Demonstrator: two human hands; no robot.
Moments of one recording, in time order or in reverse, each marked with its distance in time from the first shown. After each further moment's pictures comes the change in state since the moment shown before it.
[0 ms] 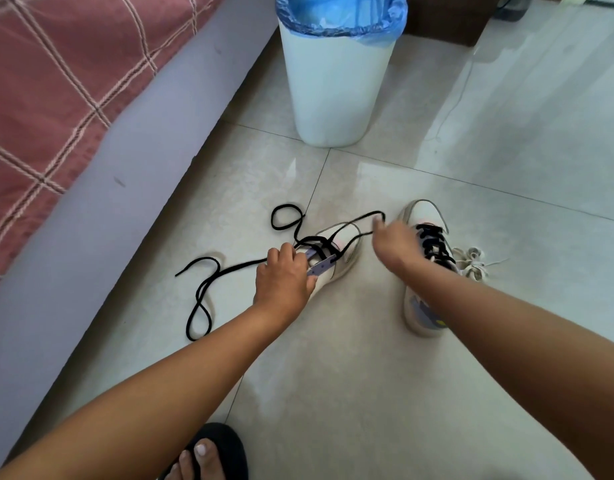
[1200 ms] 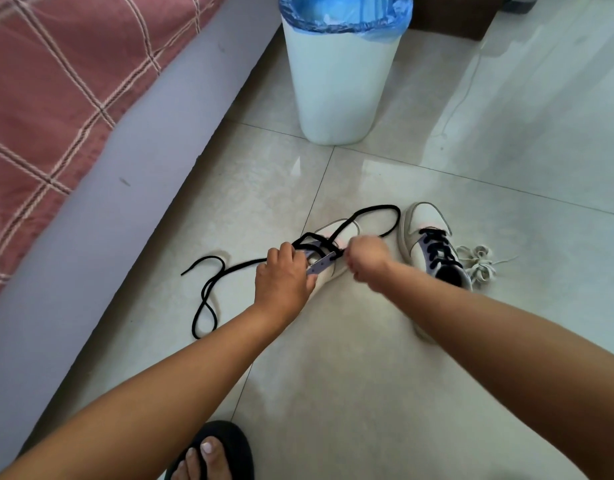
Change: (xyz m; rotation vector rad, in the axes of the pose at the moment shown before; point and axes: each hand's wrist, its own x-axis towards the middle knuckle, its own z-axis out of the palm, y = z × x) left_hand -0.001 -0.007 0.003 0.019 0.039 0.003; right_hand 0.002 -0.007 0.032 0.094 -0.363 0.050
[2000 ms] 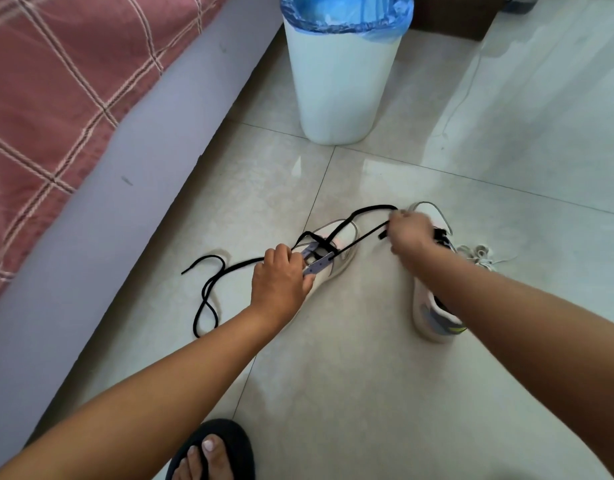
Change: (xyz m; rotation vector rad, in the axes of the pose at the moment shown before) left_hand -0.003 -0.008 0.002 -0.046 0.069 0.052; right_hand 0.007 0.006 -0.038 0.395 0.440 0.027
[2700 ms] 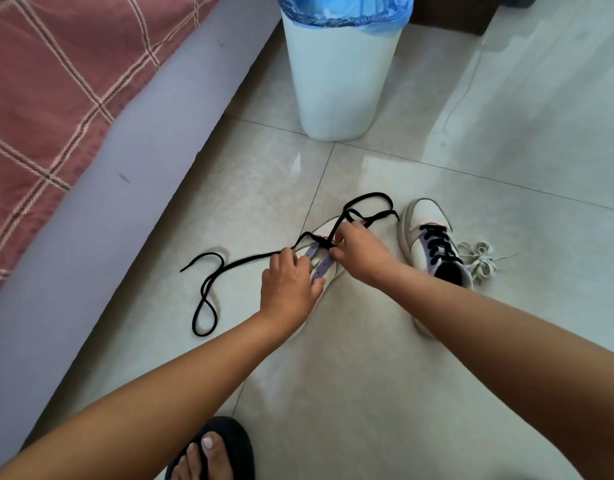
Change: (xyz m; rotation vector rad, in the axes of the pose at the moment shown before) left_hand -0.011 0.018 0.002 -0.103 -0.076 -0.101; right_hand -0.033 0.011 0.034 -0.727 -0.348 -0.602
